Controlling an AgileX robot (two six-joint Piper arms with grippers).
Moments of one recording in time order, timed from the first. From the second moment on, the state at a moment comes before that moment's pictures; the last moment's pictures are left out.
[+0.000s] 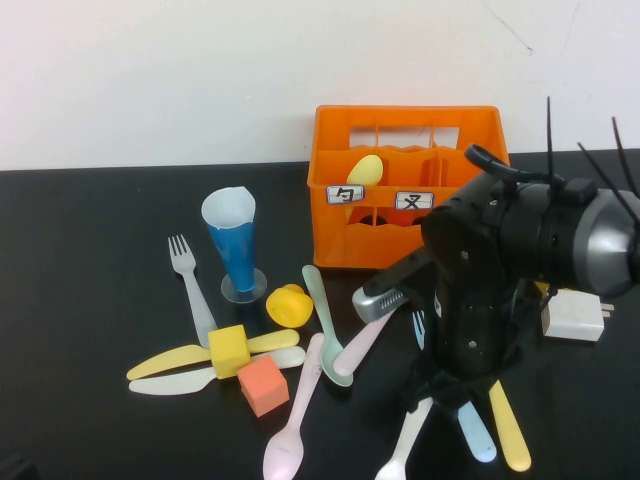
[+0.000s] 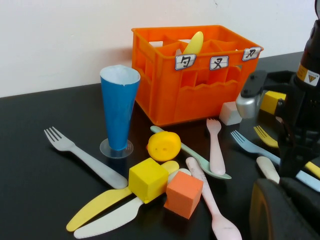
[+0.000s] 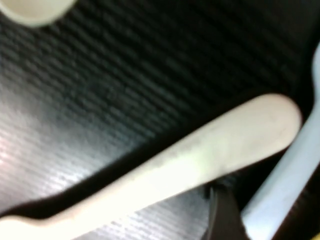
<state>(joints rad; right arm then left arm) 0.69 1.94 -1.37 -0.07 1.12 0.10 -0.52 0.05 -0.34 -0.07 0.55 -0.13</state>
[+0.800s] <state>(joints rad) 0.69 1.94 -1.37 -0.04 1.07 0.06 -0.52 0.05 -0.34 0.00 0.54 -0.13</state>
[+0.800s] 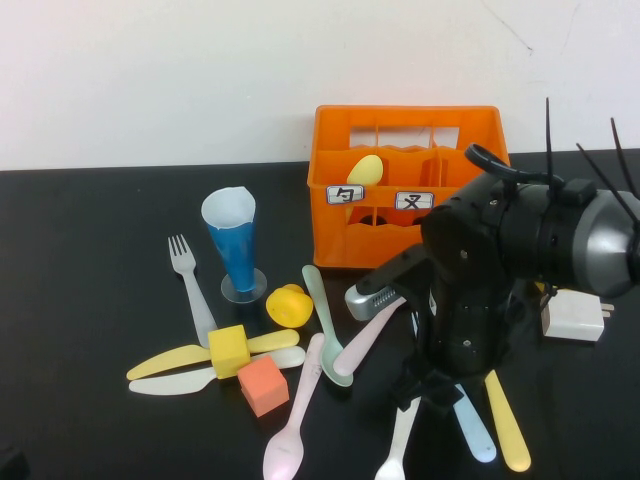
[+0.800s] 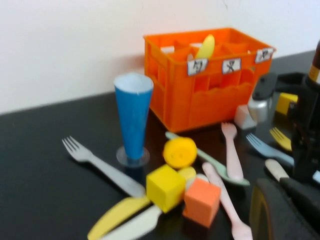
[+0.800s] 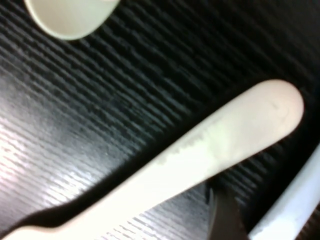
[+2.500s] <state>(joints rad) 0.69 1.59 -0.83 0.25 -0.82 -0.20 -0.52 0.05 -0.34 0.01 0.48 -0.14</state>
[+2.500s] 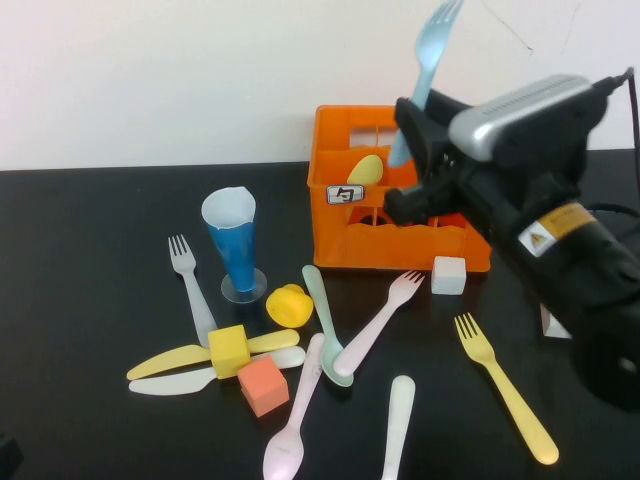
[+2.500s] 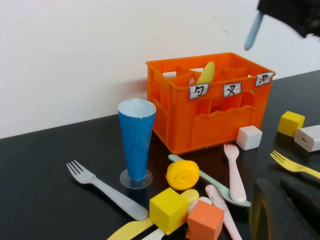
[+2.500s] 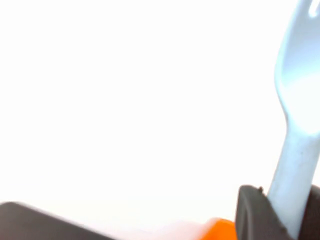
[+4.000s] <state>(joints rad) 0.64 1.86 -1.01 0.45 -0.77 -0.44 -0.52 0.05 -0.33 0.05 0.53 -0.14</state>
